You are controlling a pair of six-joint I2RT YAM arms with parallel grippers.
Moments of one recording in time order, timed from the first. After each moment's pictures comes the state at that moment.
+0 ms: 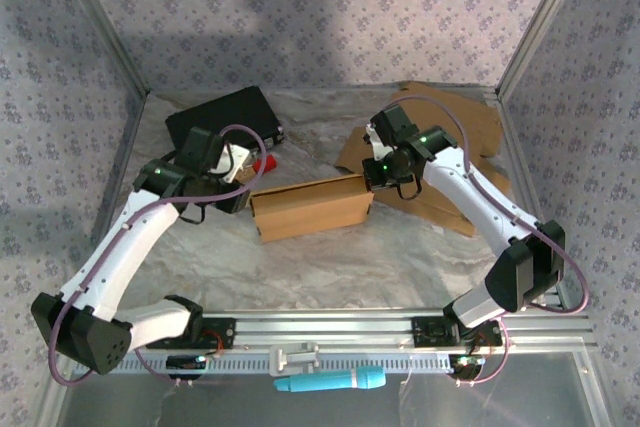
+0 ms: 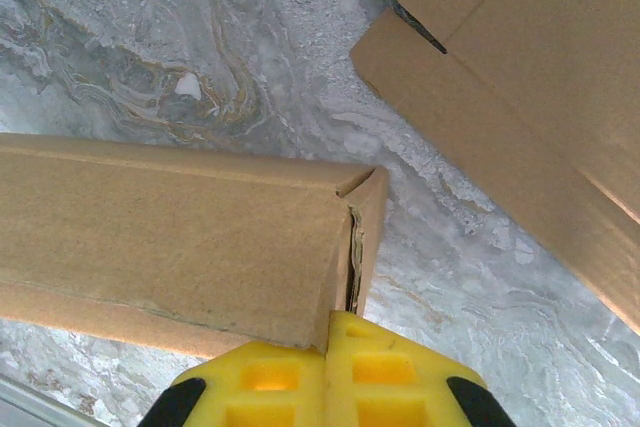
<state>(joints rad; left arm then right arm) -0.43 1.17 1.22 -1.10 0.02 0.01 0.52 1.51 1.43 -1.05 -0.10 0.26</state>
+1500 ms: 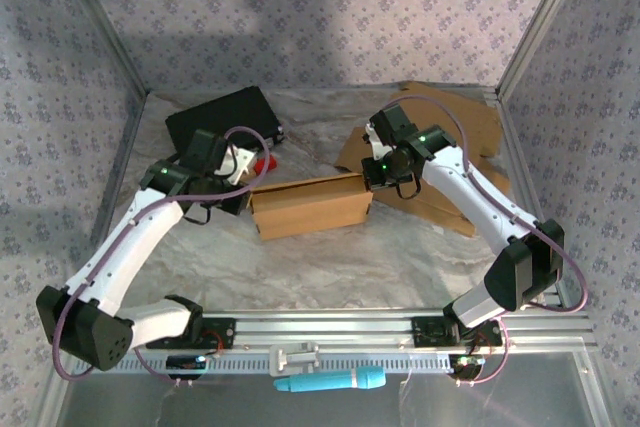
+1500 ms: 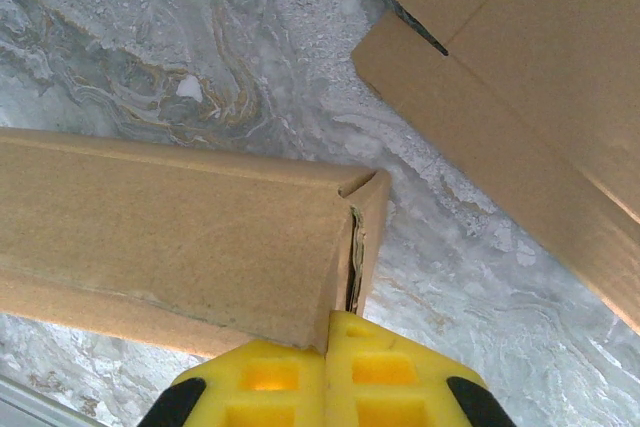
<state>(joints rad) -0.43 1.19 1.18 -1.05 0.12 -0.02 0.53 1.52 1.44 -1.05 -0.10 0.27</state>
